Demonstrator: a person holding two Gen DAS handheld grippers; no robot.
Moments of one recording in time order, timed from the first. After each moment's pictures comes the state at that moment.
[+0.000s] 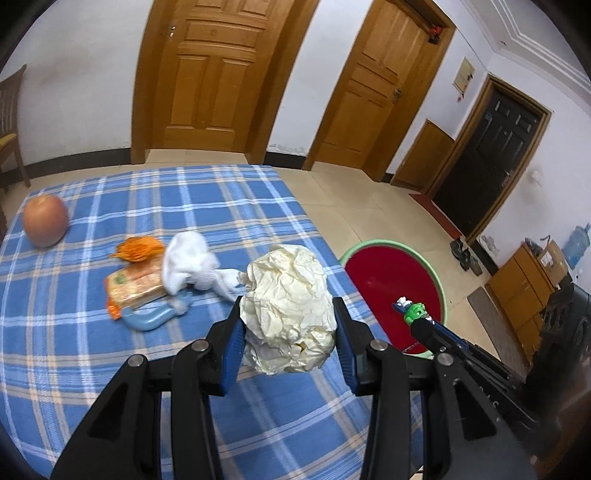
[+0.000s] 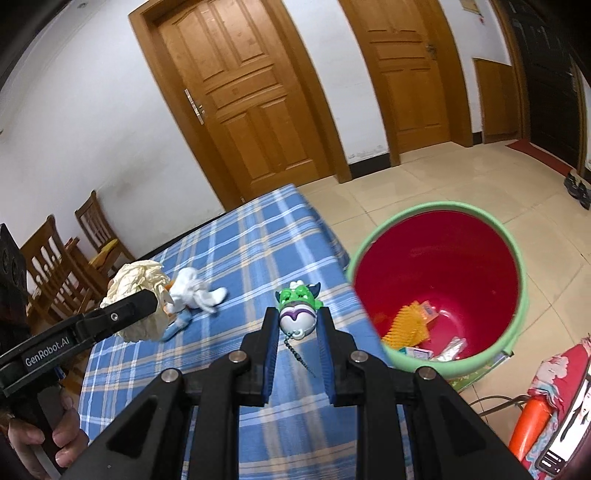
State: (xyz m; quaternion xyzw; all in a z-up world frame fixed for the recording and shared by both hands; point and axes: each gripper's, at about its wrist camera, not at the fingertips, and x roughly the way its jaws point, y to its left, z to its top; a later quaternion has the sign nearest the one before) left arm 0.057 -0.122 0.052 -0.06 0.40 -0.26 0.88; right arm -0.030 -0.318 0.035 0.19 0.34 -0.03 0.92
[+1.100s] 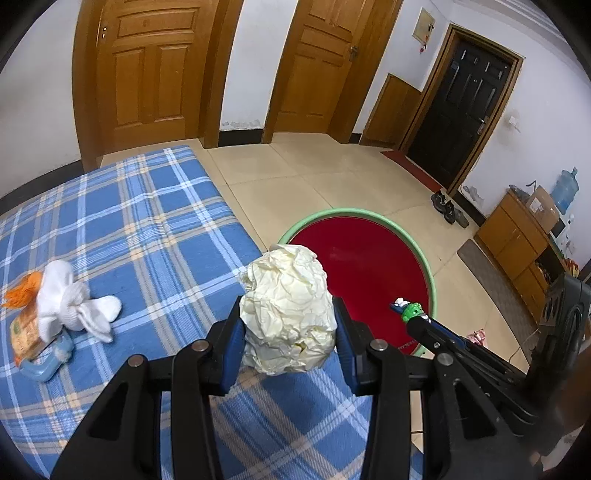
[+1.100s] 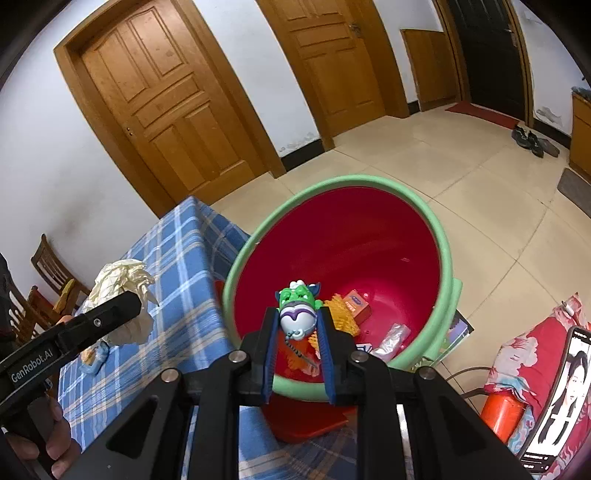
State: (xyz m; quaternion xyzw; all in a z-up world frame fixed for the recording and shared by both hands) left arm 0.084 -0.243 0.021 0.01 0.42 -0.32 0.85; right arm -0.037 -0.418 -0.011 0.25 0.36 -0.13 0.89
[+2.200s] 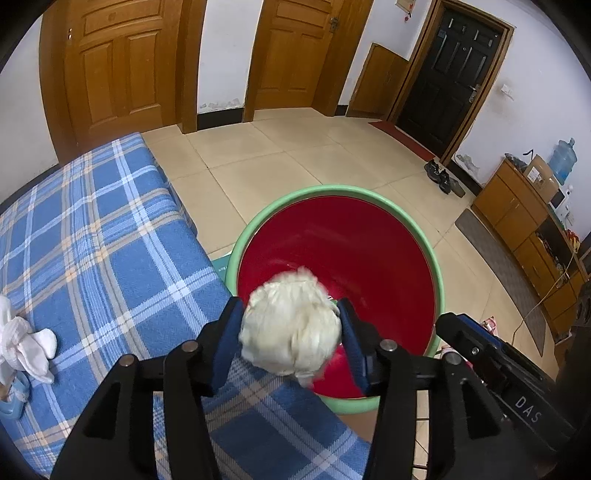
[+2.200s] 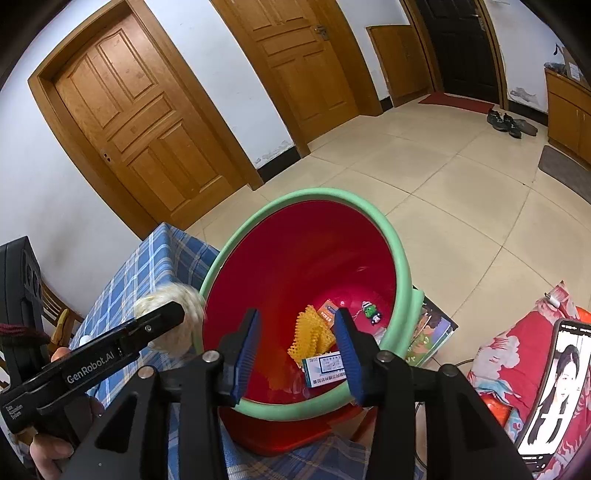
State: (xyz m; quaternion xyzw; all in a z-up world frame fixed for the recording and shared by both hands) left arm 0.101 -0.306 -0.006 0.05 0.45 -0.34 0.82; right arm -0.046 -0.450 -0.014 0.29 0.34 -0.17 0.88
